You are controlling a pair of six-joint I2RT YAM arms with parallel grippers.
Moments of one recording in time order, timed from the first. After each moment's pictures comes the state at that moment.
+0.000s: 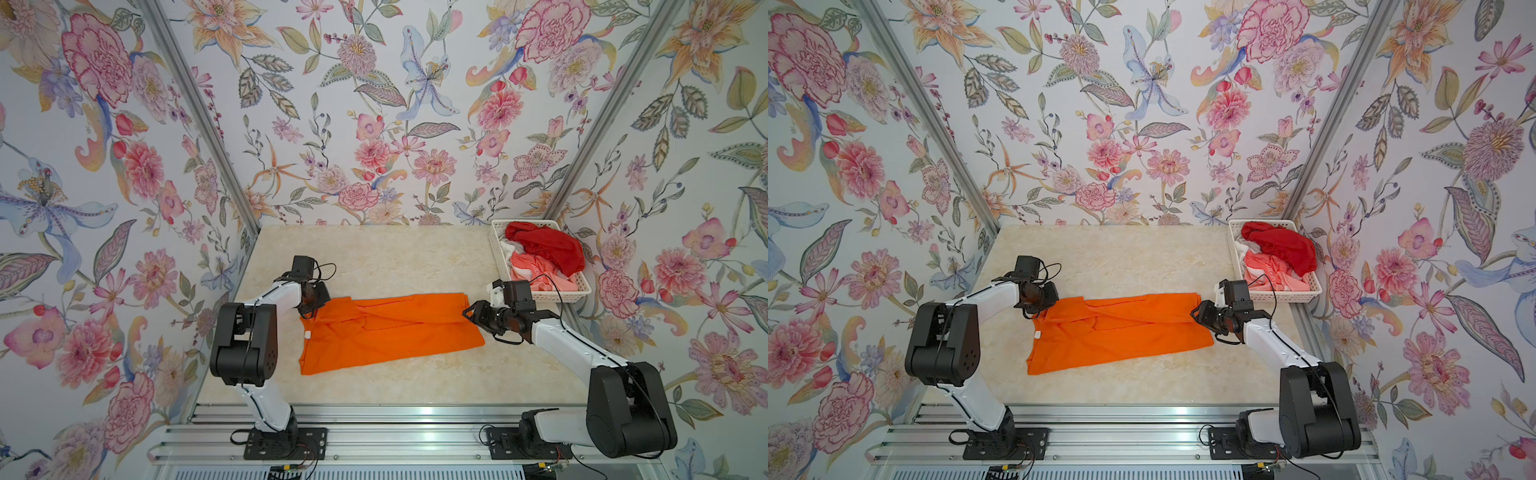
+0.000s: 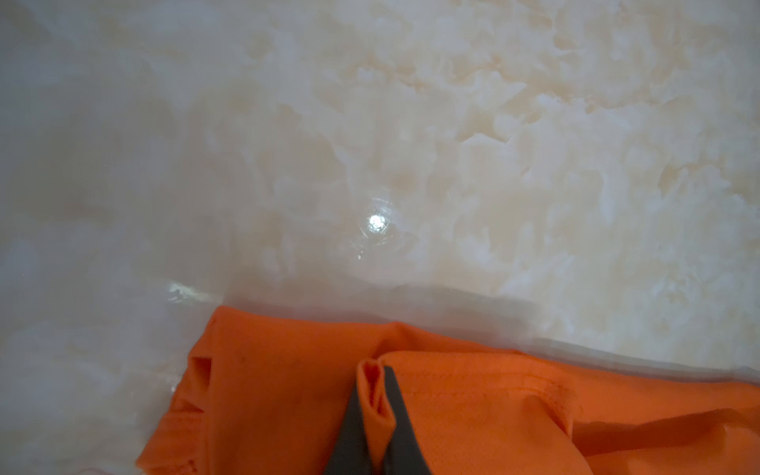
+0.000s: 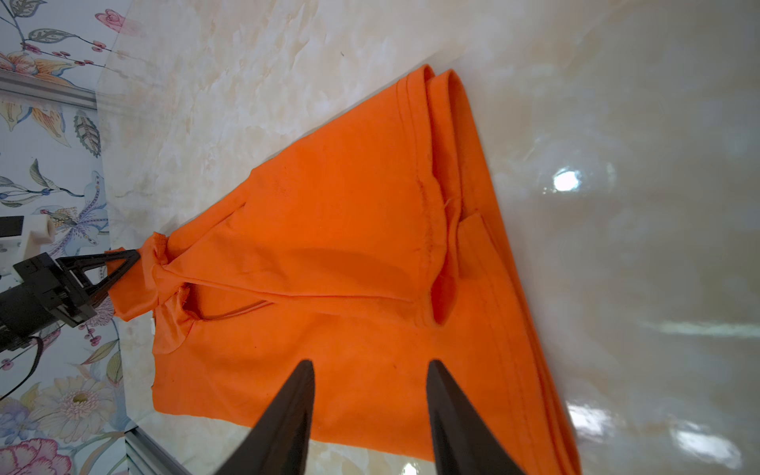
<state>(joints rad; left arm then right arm) -0.07 1.78 1.08 -0.41 0.11 -0.48 0.16 1.35 0.72 -0.30 -0.40 0.57</state>
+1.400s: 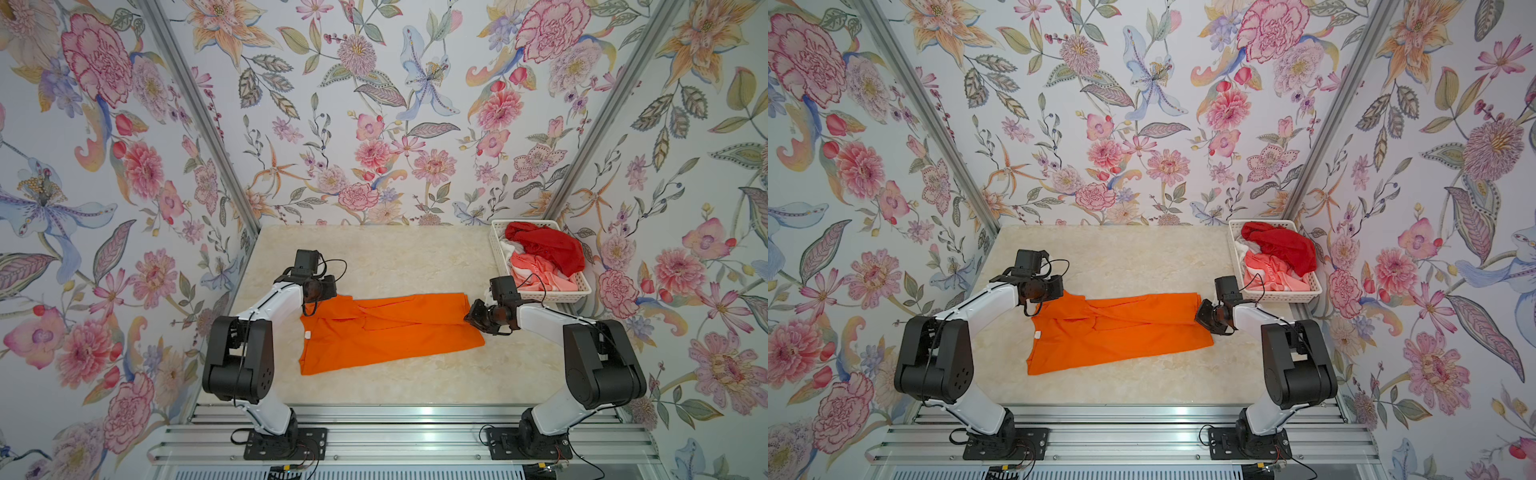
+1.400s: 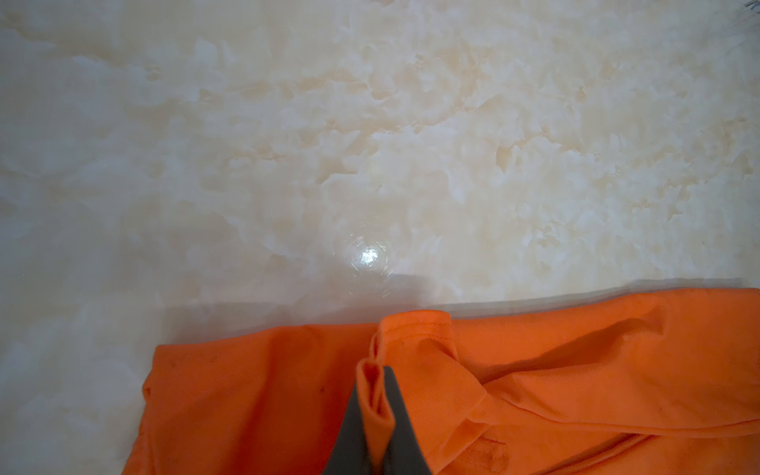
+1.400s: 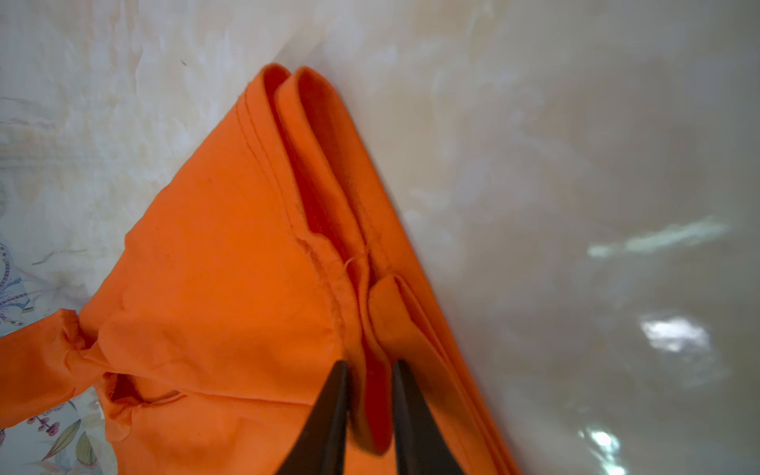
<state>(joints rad) -0.14 1.66 1.08 -0.38 0.15 -0.29 0.18 1.62 0.81 -0.29 -0.29 0.70</state>
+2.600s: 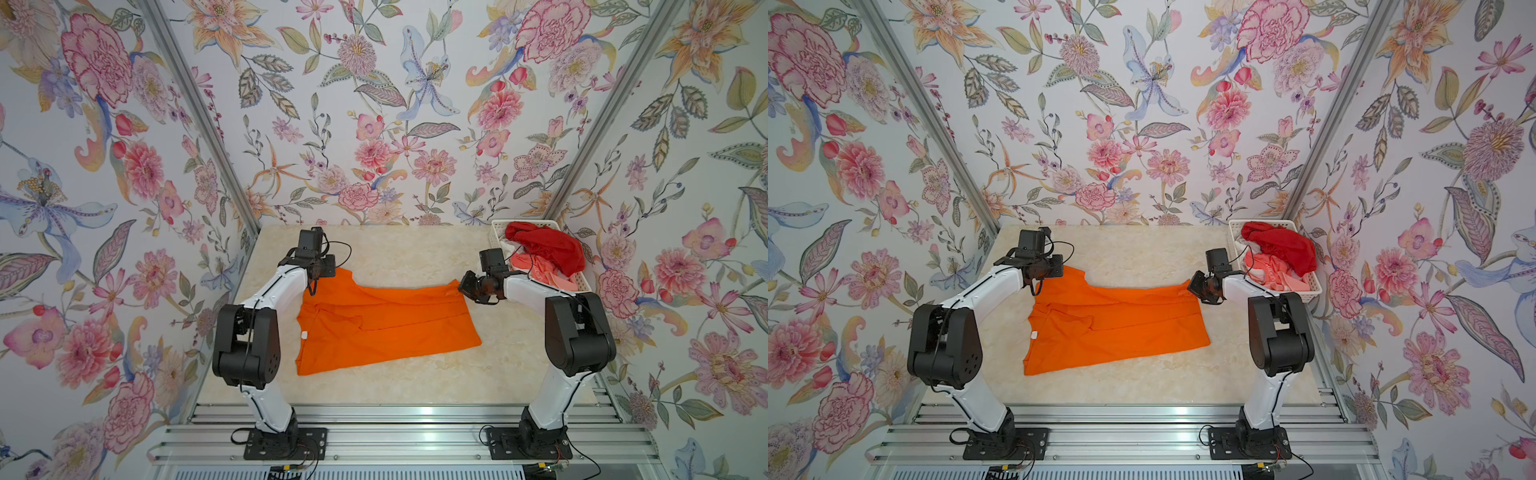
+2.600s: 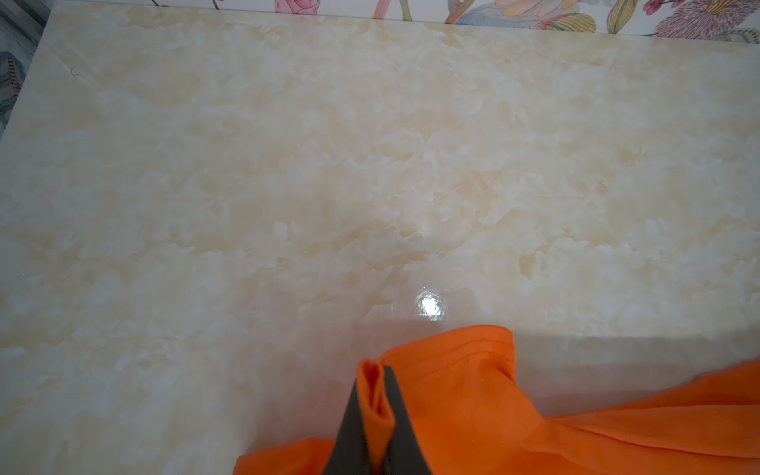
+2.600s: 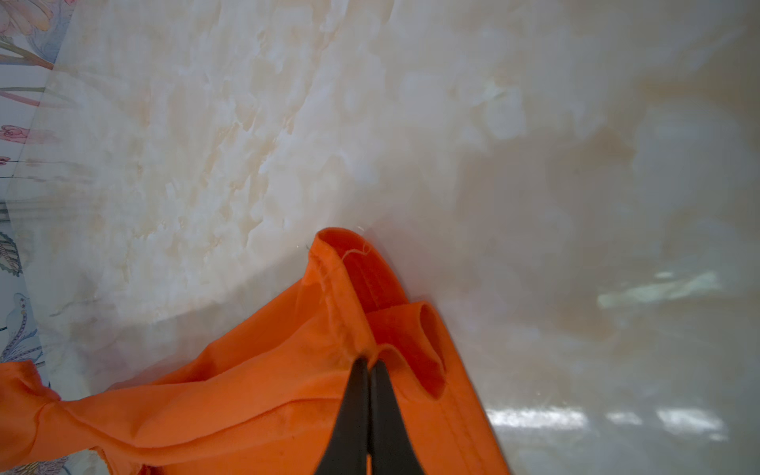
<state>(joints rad) -0.15 1.77 1.32 -0.37 -0.05 -0.13 0.19 1.88 1.19 -0.32 -0.23 0.67</state>
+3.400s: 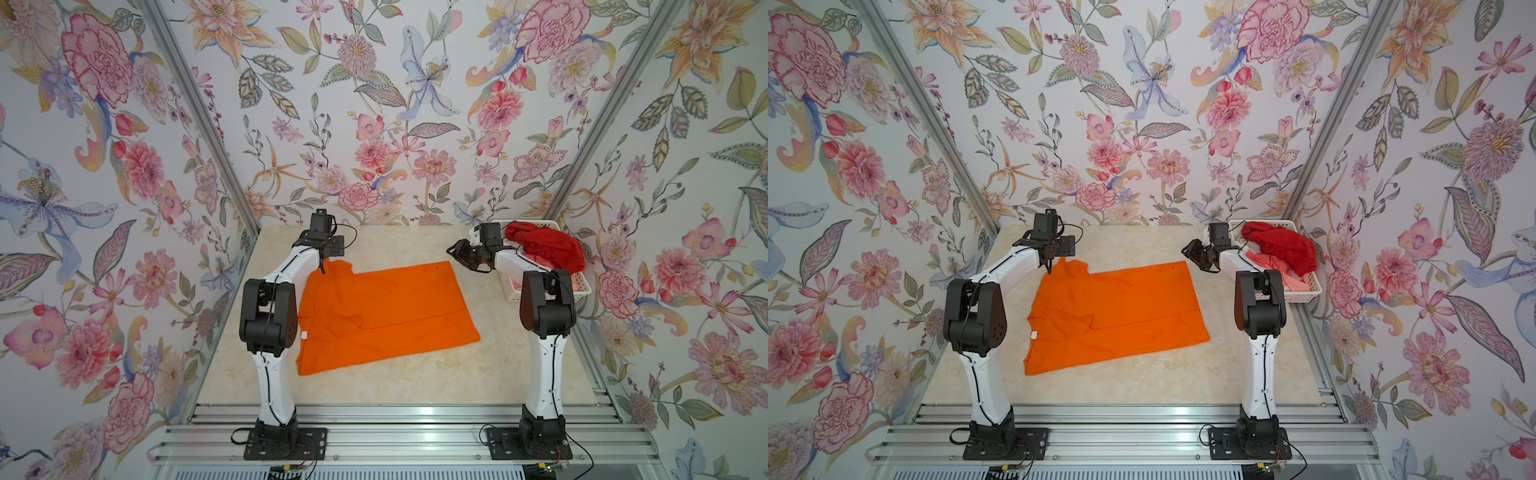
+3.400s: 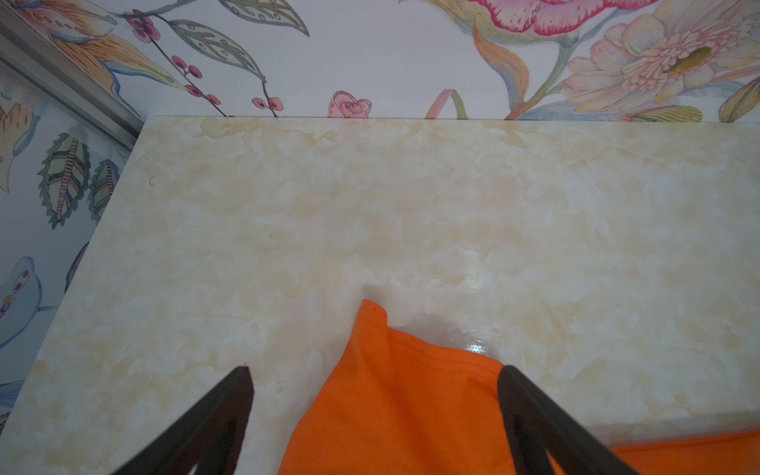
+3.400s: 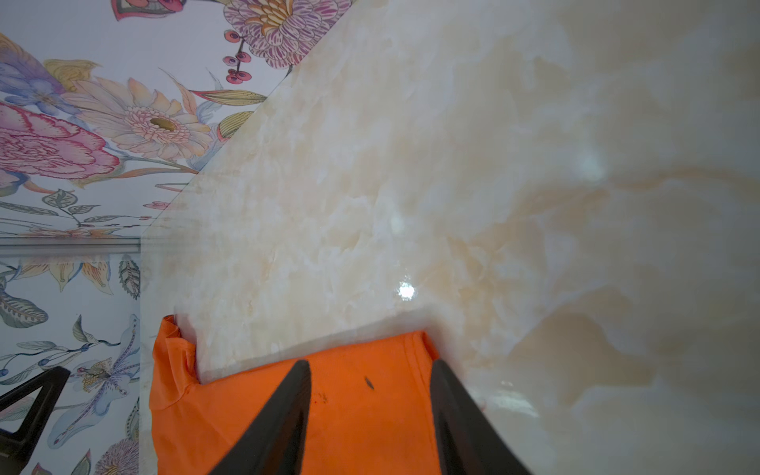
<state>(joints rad) -0.16 2.08 1.67 -0.33 -0.24 -0.10 0.12 2.29 1.75 -0.23 -0.43 0.63</state>
